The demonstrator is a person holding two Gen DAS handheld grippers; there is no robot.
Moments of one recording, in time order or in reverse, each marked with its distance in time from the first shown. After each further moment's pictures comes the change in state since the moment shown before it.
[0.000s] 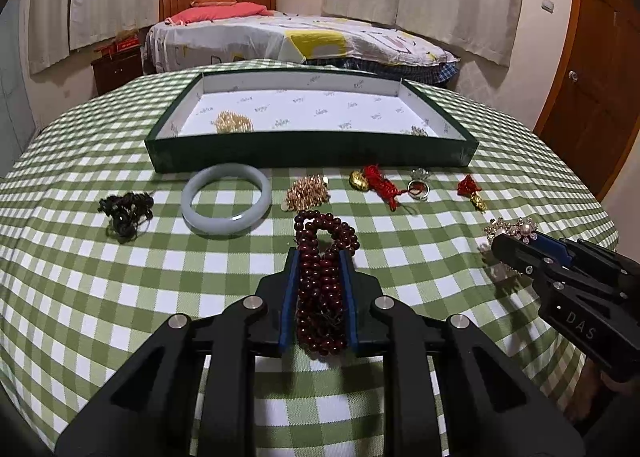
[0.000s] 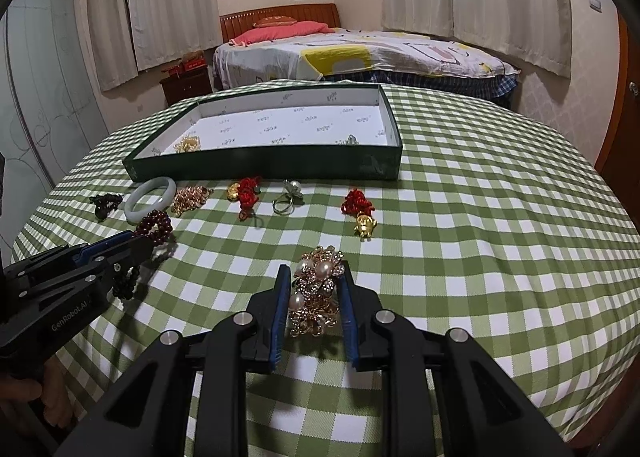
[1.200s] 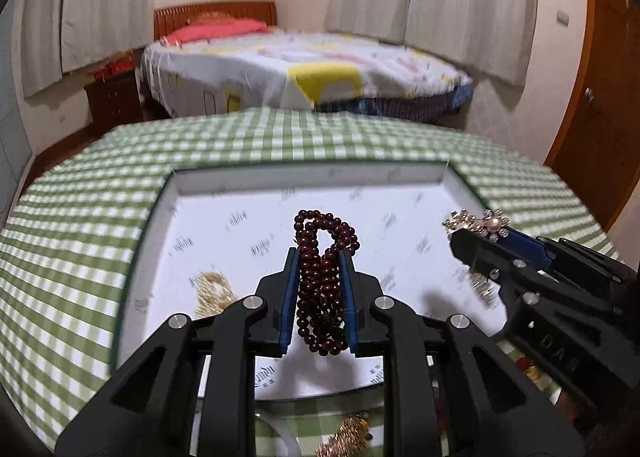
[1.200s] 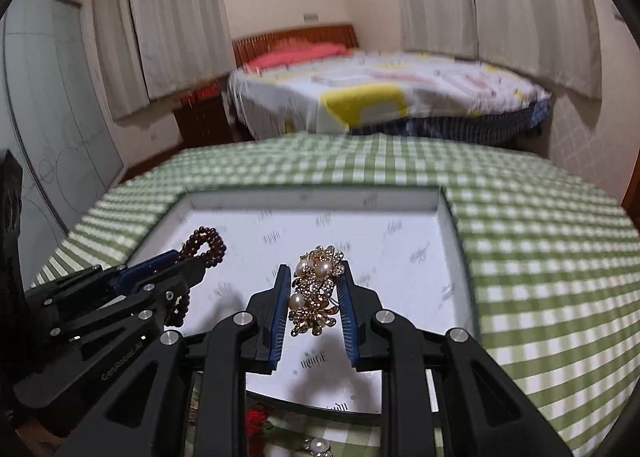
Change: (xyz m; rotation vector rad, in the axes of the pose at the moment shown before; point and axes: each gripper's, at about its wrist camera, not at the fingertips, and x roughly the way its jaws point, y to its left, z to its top) left arm 0.102 0.019 0.139 0.017 -0.021 0.018; right arm 0.104 0.014 0.135 0.008 -0.054 0.086
